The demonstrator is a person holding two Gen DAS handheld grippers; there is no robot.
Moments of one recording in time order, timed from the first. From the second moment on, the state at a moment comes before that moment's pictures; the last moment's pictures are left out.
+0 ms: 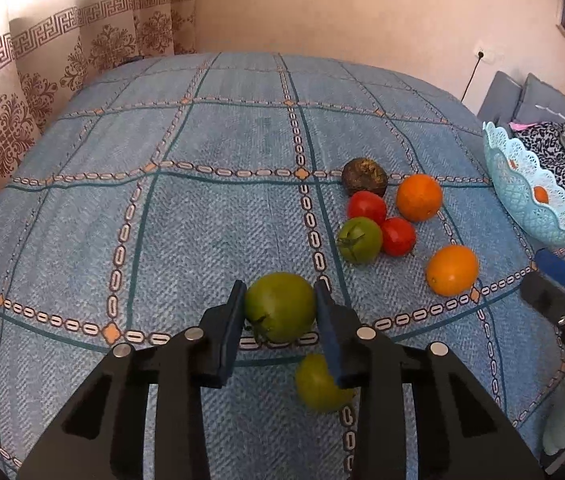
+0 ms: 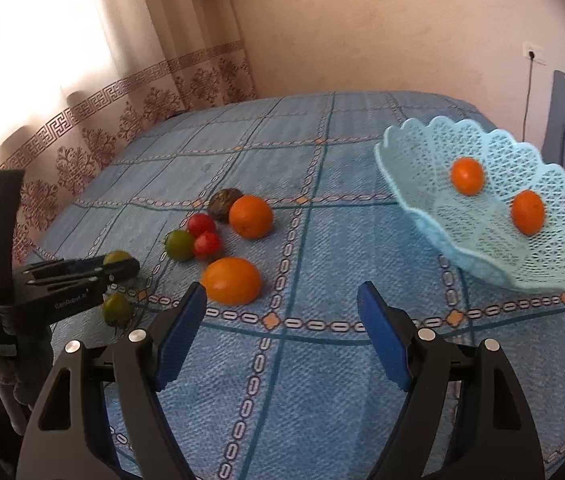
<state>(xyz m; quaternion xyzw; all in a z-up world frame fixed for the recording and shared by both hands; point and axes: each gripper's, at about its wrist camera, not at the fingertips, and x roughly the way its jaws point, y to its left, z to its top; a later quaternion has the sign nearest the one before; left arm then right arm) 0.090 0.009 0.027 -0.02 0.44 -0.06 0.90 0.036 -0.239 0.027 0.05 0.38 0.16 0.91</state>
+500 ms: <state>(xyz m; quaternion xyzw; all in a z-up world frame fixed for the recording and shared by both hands) 0.077 0.024 0.055 -0.01 0.40 -0.03 0.92 0.066 -0.195 0.012 0.03 0.41 0.18 0.89</state>
